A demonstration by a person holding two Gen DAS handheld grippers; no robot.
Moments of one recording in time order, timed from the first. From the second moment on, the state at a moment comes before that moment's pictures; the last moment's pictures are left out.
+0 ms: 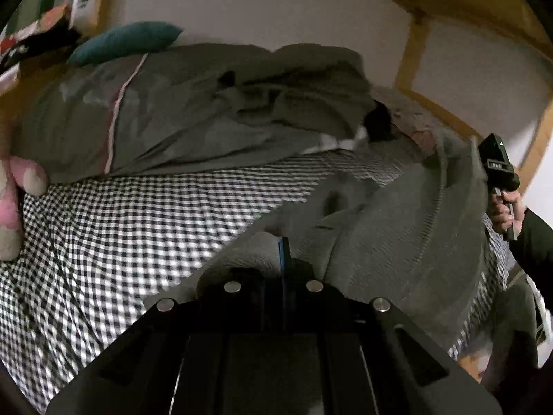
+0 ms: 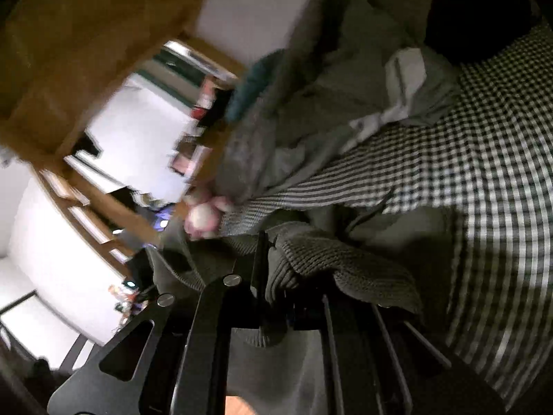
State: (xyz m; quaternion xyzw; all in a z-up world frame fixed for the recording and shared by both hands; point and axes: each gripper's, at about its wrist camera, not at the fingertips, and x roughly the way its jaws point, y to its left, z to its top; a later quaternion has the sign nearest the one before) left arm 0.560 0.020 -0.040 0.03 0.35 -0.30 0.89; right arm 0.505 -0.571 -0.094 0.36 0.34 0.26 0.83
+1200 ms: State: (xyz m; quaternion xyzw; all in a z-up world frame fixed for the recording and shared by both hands) left arm 0.623 0.014 -0.072 0.04 0.37 -0.30 0.88; right arm 0.595 -0.529 -0.054 0.11 0.47 0.15 0.86
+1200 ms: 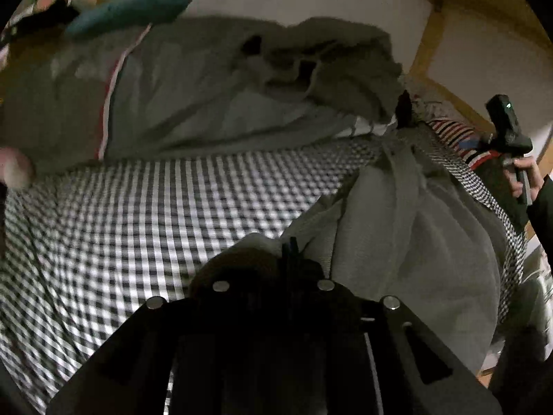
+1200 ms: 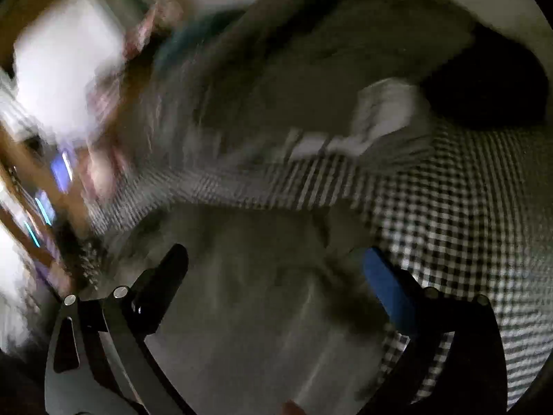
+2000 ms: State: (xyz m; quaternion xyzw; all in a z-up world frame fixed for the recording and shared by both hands) left arm 0.597 0.075 -0.034 -0.05 0.31 -0.28 0.91; right arm 0.701 -0.240 -0.106 0.05 0.48 0.18 0.86
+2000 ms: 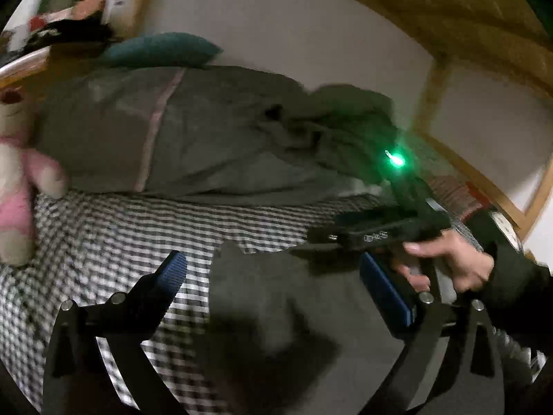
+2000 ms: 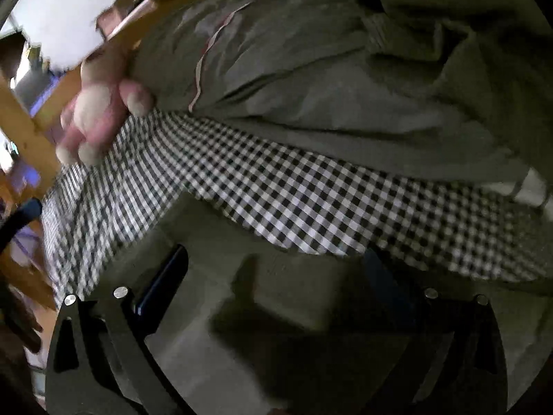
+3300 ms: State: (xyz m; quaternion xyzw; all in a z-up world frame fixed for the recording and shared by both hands) left arm 0.511 -0.107 -0.146 0.01 0.41 -0.12 0.91; right arm 0.467 -0.373 -0.133 -0.03 0.47 0.03 0.88
